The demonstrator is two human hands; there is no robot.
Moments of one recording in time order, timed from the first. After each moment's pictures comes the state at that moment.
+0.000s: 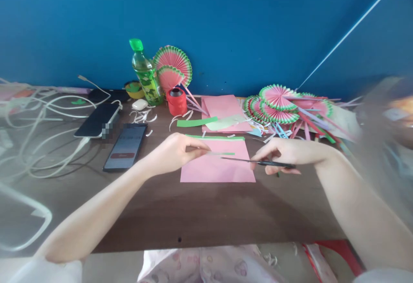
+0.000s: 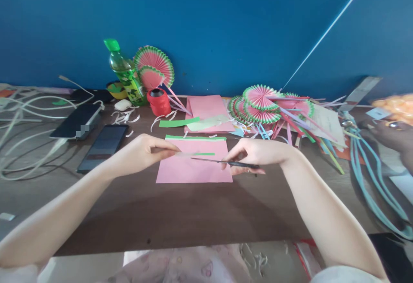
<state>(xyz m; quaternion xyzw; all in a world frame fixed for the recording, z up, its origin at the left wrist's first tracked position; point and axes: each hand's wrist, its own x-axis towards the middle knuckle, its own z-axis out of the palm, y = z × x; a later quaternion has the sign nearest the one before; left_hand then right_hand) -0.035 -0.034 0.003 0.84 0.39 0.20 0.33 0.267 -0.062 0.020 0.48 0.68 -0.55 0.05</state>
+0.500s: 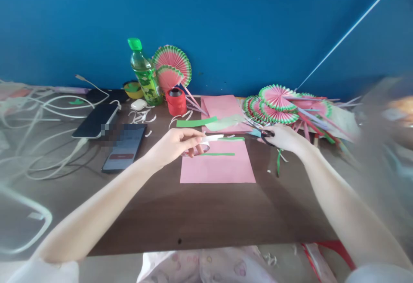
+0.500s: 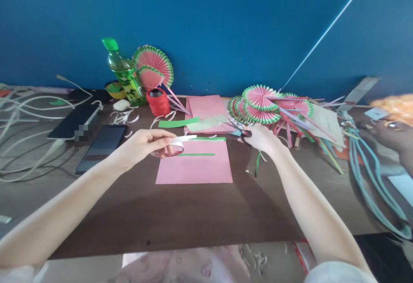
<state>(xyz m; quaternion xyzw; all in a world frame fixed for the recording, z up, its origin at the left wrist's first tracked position) -0.025 -0.030 -0.005 0.69 0.42 0.26 0.54 0.295 -0.026 -0.026 0.69 0.71 -0.10 0.04</state>
